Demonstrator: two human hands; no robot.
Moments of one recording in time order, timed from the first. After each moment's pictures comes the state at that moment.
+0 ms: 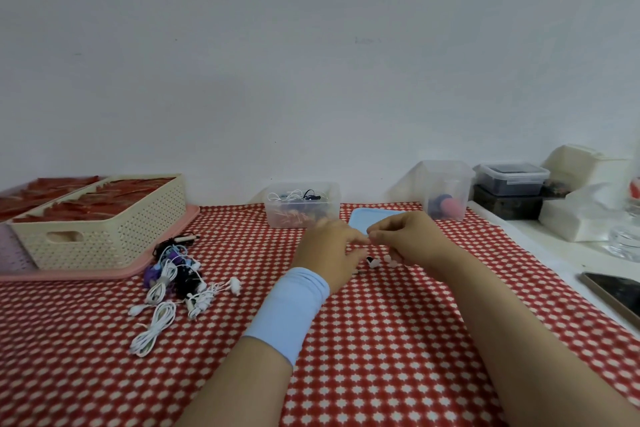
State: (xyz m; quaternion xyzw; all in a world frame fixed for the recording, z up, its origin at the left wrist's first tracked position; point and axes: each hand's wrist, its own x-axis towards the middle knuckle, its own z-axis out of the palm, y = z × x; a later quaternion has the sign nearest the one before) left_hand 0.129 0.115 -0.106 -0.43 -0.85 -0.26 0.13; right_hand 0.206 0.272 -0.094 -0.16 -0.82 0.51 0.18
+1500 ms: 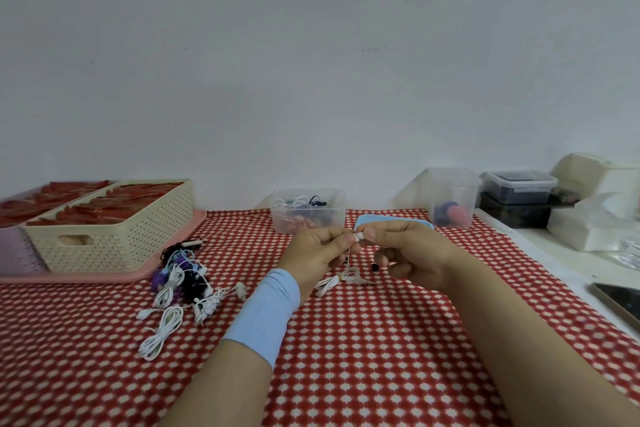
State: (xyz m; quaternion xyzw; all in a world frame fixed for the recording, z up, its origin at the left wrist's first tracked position) left_hand 0.122 0.094 -0.106 -0.32 -0.66 -0.67 -0.16; right_hand 0.208 0.260 -0.085 -0.08 -0.68 0.72 0.03
